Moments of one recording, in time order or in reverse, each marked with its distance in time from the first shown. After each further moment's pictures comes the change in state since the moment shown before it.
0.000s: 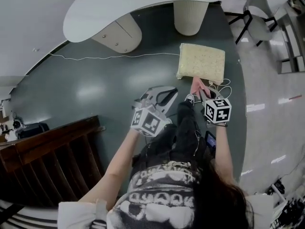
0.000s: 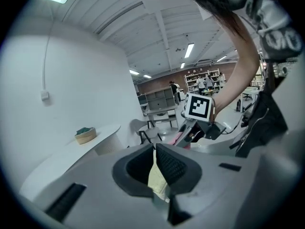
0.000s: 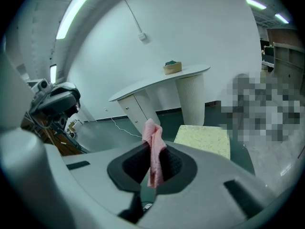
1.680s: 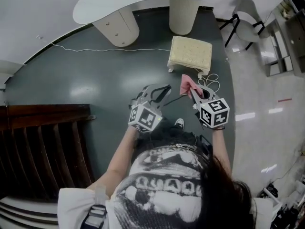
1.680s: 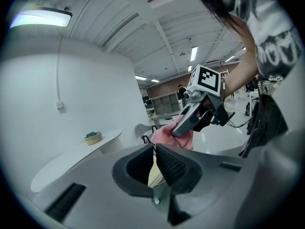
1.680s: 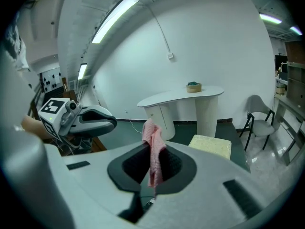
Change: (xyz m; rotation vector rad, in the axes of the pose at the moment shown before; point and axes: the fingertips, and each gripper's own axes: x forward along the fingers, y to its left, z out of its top) left arm -0.093 -0.146 0.065 -0.034 -0.032 0.148; right arm -0.196 0.112 -0.035 -0.199 -0.133 0.149
